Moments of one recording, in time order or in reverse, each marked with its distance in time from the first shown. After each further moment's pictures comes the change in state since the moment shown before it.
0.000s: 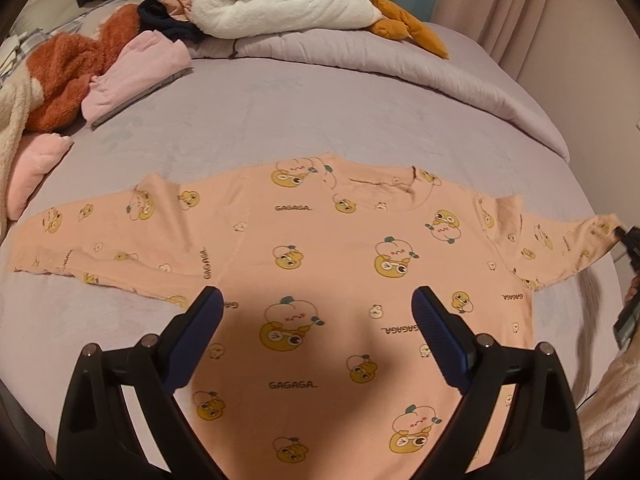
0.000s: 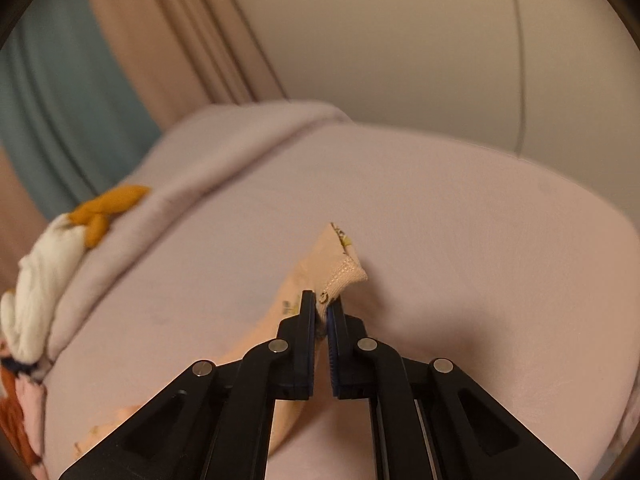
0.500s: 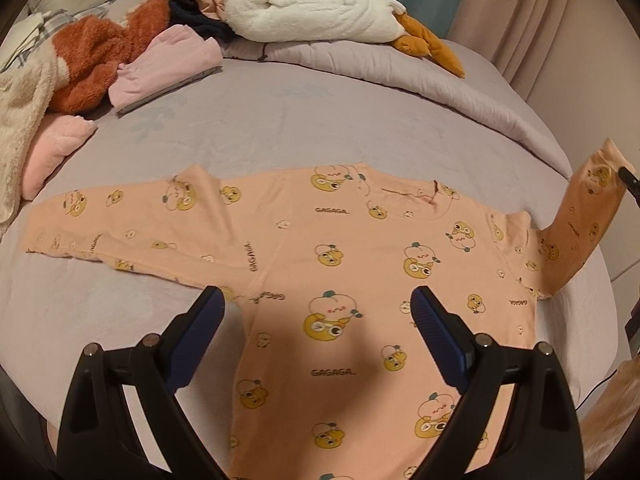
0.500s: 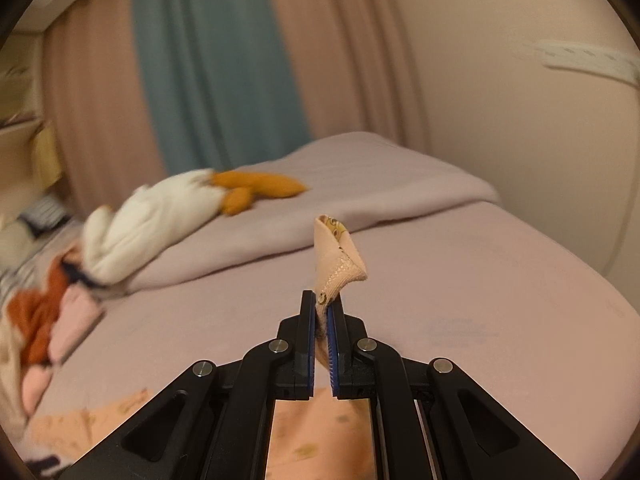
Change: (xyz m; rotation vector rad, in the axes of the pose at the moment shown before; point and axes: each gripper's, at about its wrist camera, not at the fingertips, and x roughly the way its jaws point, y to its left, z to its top) left arm -0.020 0.037 -0.007 -0.064 -0.025 0.004; right arm -0.054 0.145 -0.032 -0.398 -0.069 0.306
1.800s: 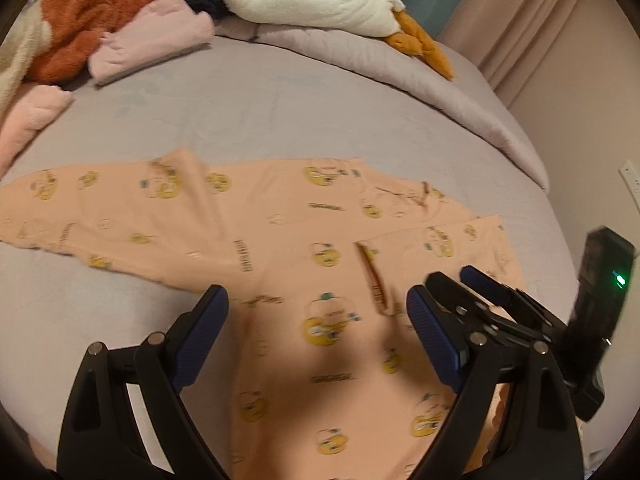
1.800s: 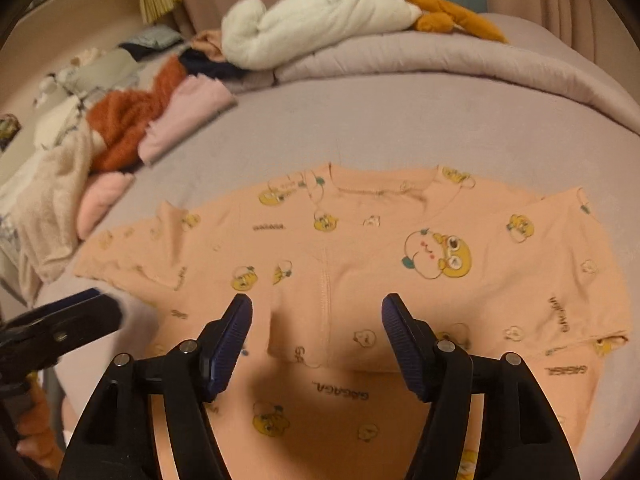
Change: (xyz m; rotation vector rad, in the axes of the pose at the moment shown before) left arm 0.017 0.024 0.011 -0.056 0.058 -0.169; right arm 0.036 0.127 -0.149 -0.215 0.460 0.372
